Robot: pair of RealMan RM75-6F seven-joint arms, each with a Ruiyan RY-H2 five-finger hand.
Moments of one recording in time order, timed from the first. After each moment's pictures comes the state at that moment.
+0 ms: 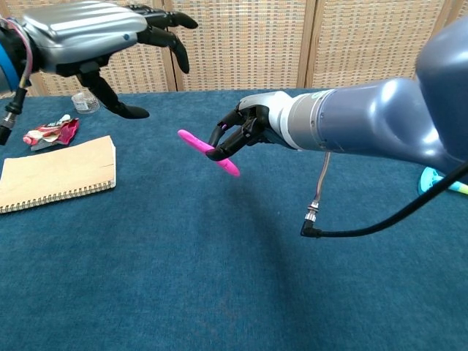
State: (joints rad) left arm -0.74 -1.33 -0.25 -1.62 1.53 0.96 0.37; right arm 1.07 -1.68 0.44 -1.60 -0.28 0.87 -0.23
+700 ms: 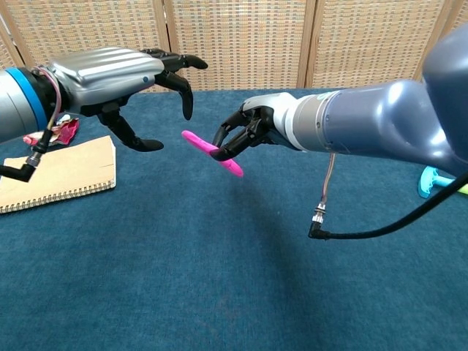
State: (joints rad) left arm -0.76 -1.43 -0.18 -1.59 1.45 0.97 0.39; right arm 1.07 -1.66 0.42 -1.60 -0.30 0.86 -0.20
